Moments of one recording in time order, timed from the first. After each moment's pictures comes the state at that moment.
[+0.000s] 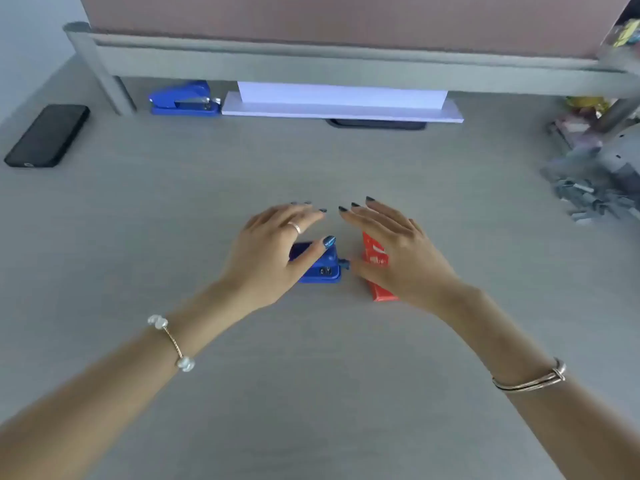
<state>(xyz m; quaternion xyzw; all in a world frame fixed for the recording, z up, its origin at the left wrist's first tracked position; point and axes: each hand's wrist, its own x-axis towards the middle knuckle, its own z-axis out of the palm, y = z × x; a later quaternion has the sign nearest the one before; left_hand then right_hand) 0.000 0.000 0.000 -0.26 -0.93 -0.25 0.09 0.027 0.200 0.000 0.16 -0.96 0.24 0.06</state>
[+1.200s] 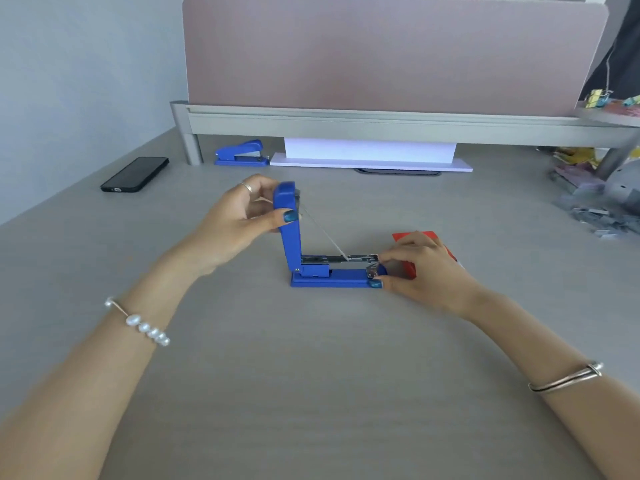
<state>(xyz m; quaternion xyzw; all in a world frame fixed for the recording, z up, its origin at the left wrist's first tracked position) 0.016 -0.087 0.008 -0.25 -0.77 -0.59 0.03 0.059 0.185 -0.032 0.19 -0.95 0.22 0.11</state>
